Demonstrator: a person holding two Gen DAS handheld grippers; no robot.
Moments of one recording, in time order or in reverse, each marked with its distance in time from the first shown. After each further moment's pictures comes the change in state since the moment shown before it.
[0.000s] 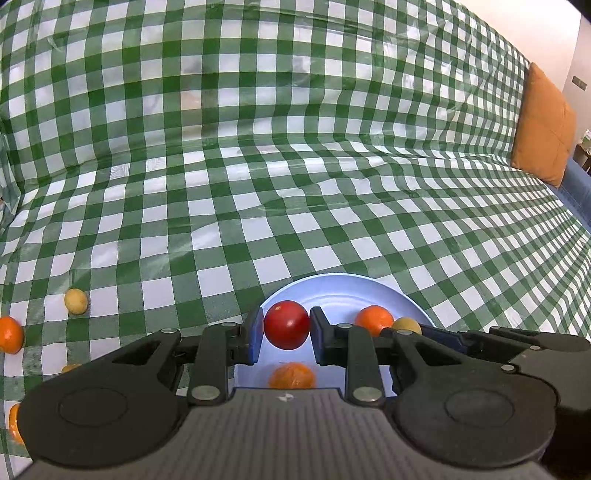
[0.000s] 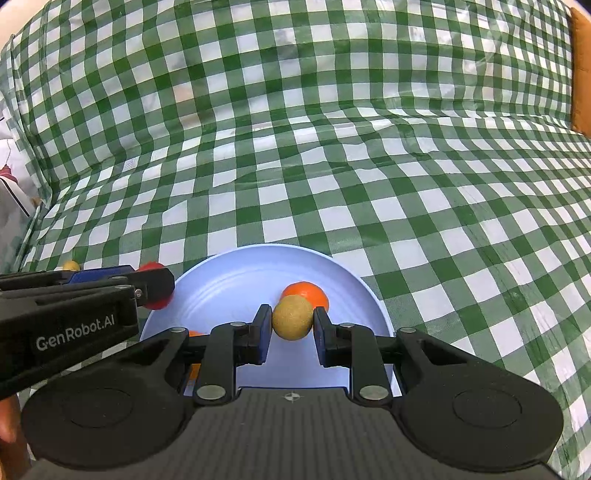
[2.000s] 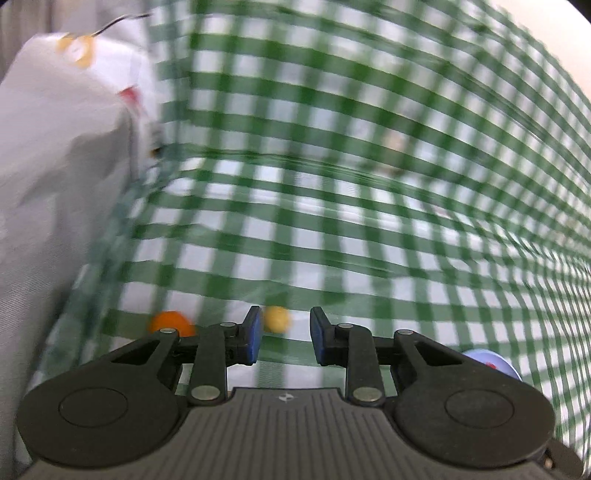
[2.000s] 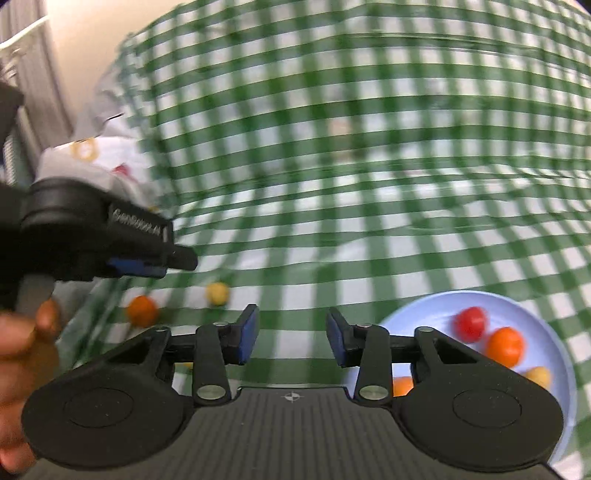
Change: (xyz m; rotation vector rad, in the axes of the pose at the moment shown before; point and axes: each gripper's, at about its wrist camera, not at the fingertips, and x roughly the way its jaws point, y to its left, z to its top) left arm -0.042 0.175 0.010 -0.372 -0.021 0.231; right arm -0.006 0.122 -0.016 -0.135 -0.152 0.294
